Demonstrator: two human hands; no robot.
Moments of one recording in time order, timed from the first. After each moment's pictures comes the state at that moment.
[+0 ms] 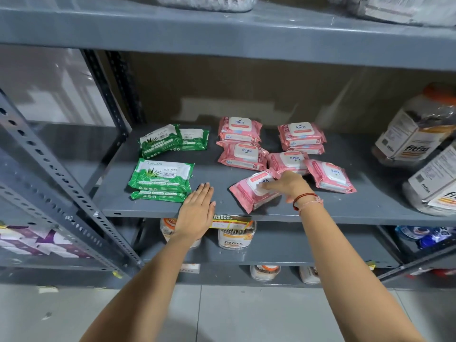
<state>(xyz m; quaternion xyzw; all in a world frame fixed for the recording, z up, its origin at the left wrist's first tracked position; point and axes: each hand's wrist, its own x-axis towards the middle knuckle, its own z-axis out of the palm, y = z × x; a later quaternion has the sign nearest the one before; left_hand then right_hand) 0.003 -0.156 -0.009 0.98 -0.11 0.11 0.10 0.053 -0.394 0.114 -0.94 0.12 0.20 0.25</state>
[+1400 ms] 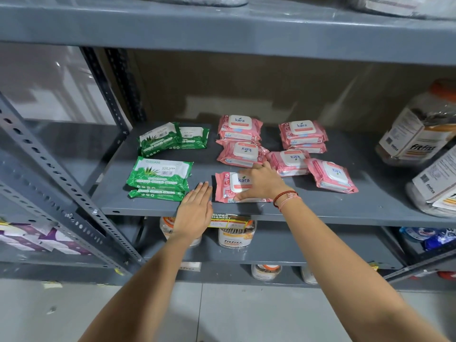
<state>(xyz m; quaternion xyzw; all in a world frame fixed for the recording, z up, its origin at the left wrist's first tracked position) -0.006 -0.163 0.007 0.99 -0.09 0.09 0.11 0.072 -0.359 0.084 -0.98 -0.20 0.09 0.04</state>
